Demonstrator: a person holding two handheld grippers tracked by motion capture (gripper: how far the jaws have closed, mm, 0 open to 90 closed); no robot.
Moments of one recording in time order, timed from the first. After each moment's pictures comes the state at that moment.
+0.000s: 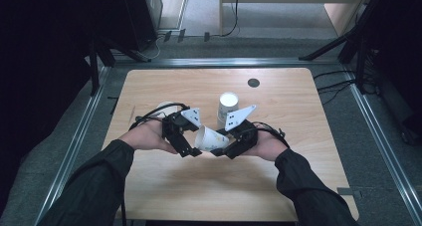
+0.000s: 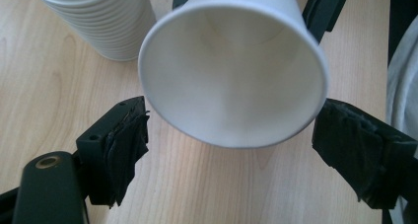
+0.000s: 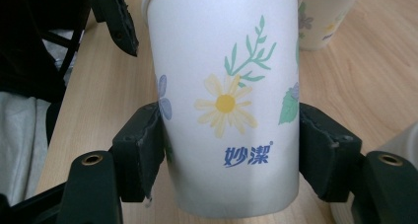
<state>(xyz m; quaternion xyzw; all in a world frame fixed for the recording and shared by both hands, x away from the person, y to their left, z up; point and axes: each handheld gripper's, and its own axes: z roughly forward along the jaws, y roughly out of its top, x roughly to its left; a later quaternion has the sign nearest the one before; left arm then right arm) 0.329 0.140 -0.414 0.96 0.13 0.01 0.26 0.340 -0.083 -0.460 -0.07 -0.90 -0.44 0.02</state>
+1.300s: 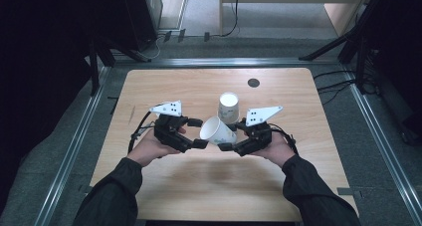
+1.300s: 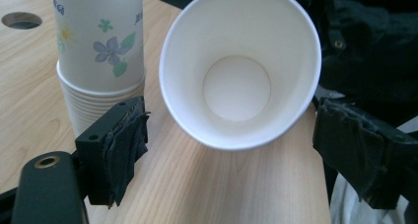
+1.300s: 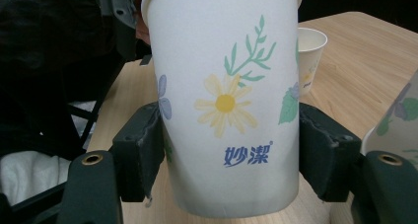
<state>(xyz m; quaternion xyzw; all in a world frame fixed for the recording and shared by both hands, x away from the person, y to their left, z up) 0.321 0.166 -0.431 0.82 0.21 -0.05 0.53 0.335 -0.119 -0.458 -0.10 -0.82 -0.56 0.04</state>
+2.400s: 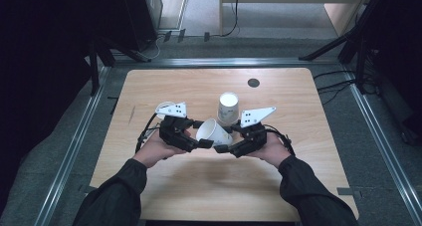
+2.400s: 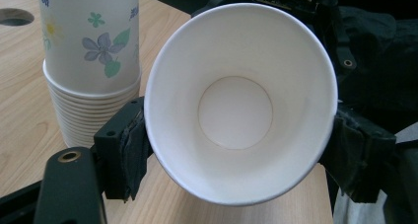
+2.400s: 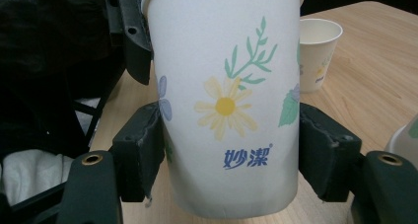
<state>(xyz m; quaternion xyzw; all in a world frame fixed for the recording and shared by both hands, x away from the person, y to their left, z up) 0.323 0.156 -0.439 0.82 0.21 -0.04 0.52 0.337 -0.108 -0.465 -0.10 -0.83 -0.55 0.05</state>
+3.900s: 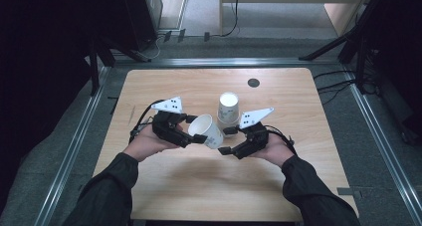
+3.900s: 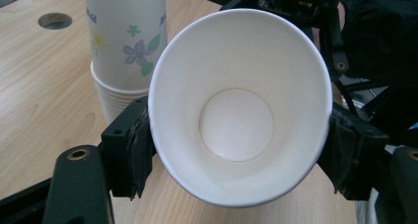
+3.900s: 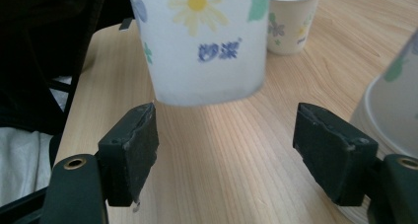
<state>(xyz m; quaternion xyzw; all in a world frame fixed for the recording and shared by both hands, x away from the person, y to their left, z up) 0.324 0.168 -0.414 0.85 0.21 0.00 0.48 0.340 -0.113 -0.473 -0.13 -0.86 -0.50 0.03</state>
